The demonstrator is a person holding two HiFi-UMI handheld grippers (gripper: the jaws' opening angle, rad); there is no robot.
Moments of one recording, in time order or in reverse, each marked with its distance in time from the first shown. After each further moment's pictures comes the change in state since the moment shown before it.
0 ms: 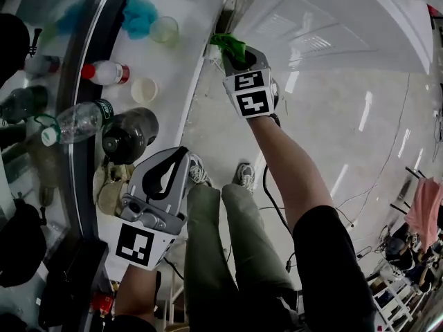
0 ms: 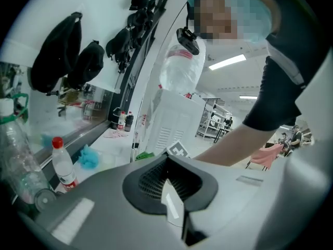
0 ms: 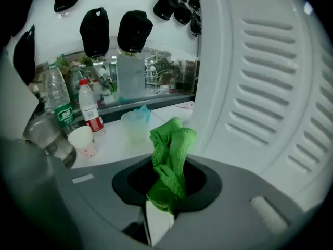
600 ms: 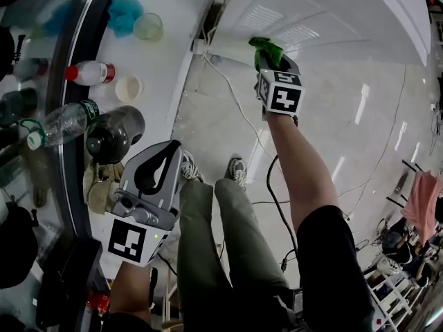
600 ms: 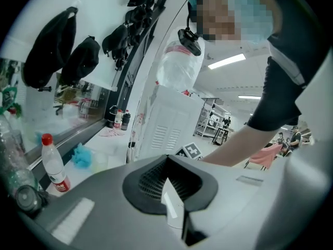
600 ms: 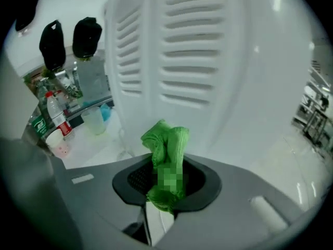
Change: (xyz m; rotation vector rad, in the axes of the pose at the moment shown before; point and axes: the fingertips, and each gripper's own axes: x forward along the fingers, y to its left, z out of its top) left arm 0.024 -0.005 0.006 0.012 -0.055 0.005; right arm -0.045 -0.120 -0.077 0.271 0.081 -0.241
